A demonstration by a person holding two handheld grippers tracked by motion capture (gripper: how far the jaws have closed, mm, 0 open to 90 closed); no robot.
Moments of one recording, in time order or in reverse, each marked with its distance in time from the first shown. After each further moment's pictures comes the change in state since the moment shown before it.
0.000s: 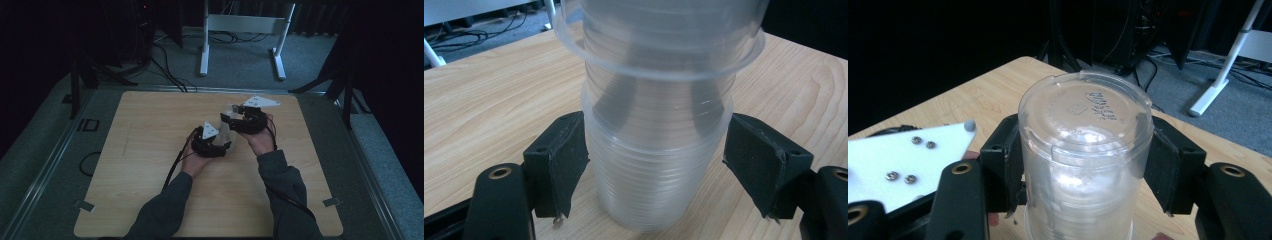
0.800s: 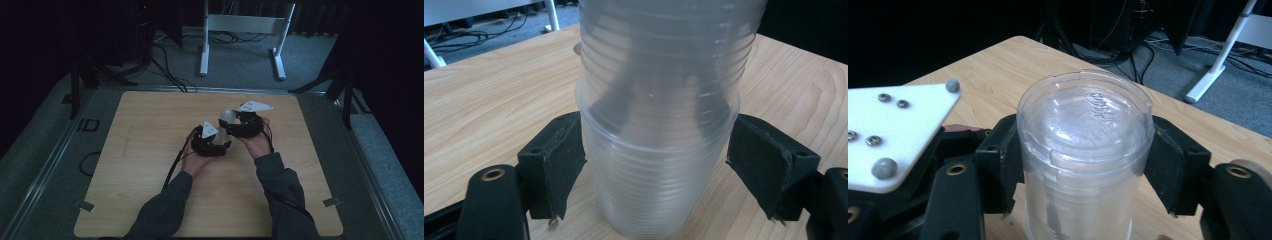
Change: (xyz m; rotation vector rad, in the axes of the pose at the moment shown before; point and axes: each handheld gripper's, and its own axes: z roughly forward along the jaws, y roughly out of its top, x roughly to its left) left arm 0.002 0.000 0.002 -0.010 0.002 -0.011; right arm 0.001 -0.017 0.015 0.063 -0.023 -0.013
